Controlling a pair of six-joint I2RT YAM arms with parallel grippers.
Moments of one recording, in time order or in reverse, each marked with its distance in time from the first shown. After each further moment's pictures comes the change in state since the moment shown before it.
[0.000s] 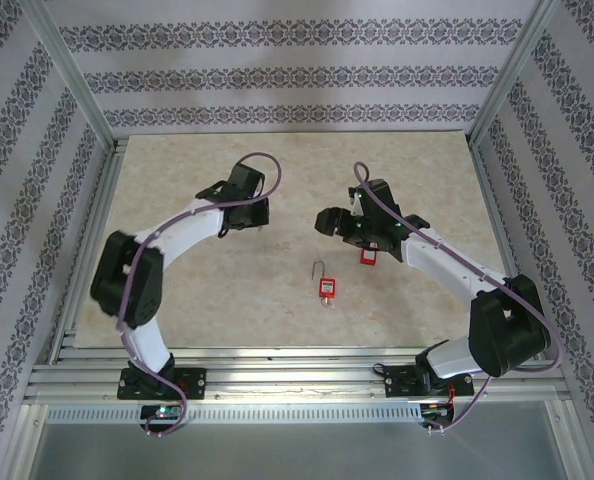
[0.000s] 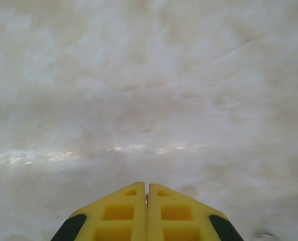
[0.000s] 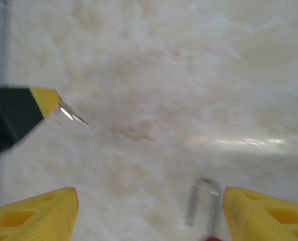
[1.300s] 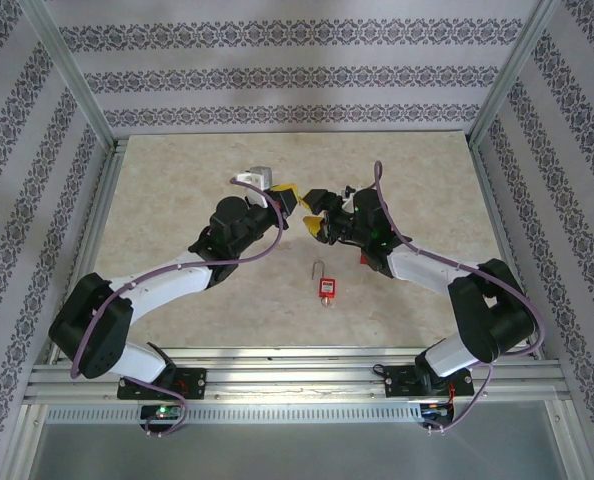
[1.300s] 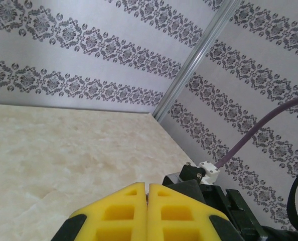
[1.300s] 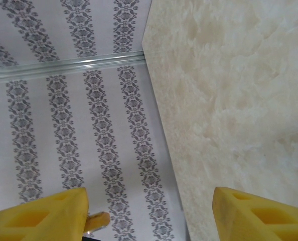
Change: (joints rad) left arm -0.194 -0.266 -0.432 1.049 0.013 0.013; right arm 0.054 0.090 -0.183 0.754 -0.108 0.792
